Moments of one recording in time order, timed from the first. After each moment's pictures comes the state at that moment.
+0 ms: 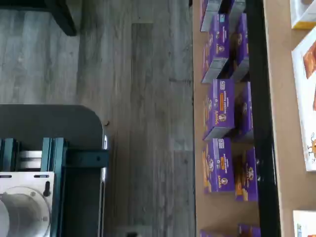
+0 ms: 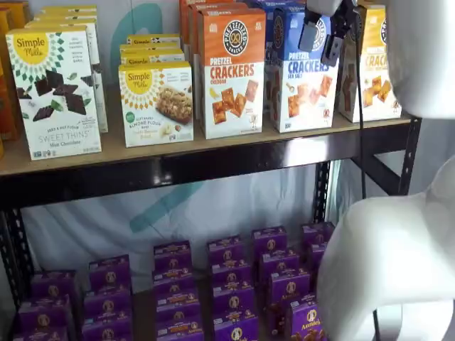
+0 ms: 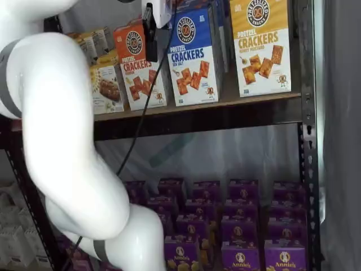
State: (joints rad) arm -0.24 -0.46 -1.45 0.28 1.93 -1.71
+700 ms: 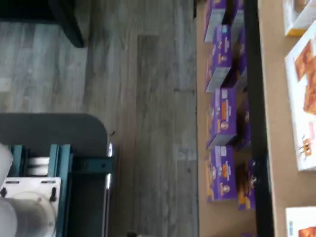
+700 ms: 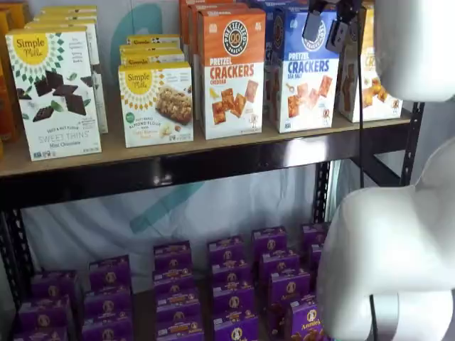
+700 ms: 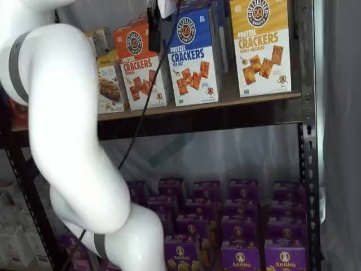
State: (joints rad) arm -0.32 -0.39 -1.57 0.34 2.01 -1.74
